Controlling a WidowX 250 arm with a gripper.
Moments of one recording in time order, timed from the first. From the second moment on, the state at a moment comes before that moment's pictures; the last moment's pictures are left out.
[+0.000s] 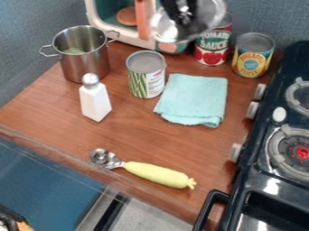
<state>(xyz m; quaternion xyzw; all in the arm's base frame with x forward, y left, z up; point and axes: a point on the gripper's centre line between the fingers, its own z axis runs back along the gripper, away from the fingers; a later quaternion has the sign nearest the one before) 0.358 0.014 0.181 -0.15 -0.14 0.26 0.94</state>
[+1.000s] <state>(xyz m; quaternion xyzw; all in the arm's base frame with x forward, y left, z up) 0.394 0.148 0.167 -0.12 -0.12 0.40 0.90</state>
